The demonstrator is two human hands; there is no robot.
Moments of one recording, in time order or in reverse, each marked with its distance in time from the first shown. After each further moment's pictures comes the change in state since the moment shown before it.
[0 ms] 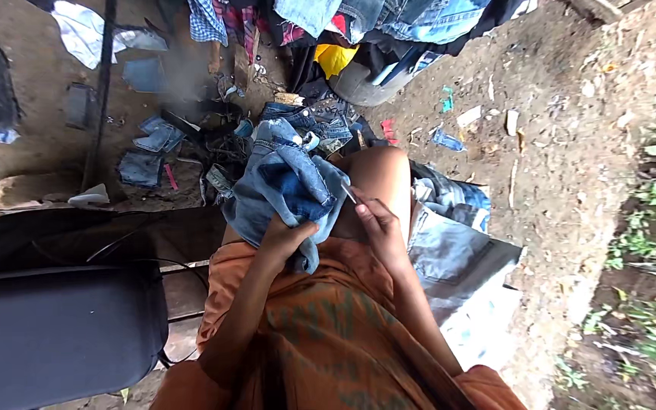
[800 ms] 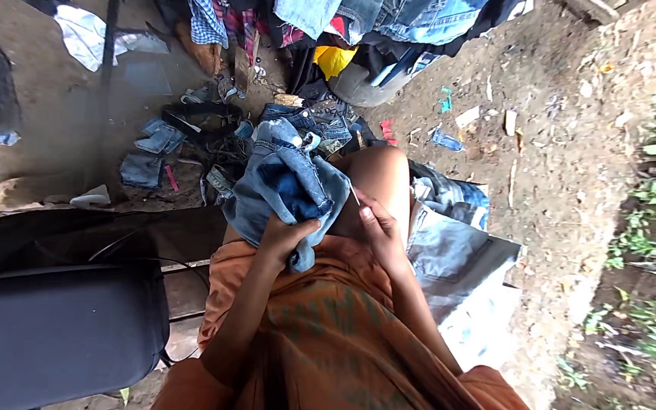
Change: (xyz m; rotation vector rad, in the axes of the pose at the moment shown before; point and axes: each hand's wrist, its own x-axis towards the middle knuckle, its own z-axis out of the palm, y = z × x) left_hand 0.002 0.000 0.001 -0.060 0.017 0.034; right_hand -0.008 -0.007 0.003 0.318 -0.028 -0.031
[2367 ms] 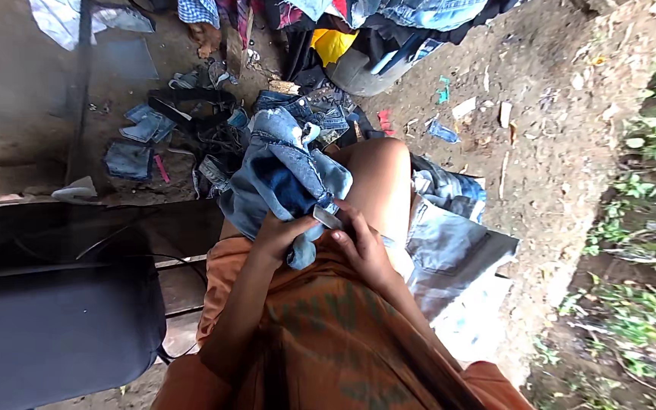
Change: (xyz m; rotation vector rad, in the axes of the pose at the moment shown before) left_hand -0.002 -0.007 -0.009 -0.192 -0.119 0.079; right_hand -0.025 0.005 0.021 -0.452 -0.096 -0.176
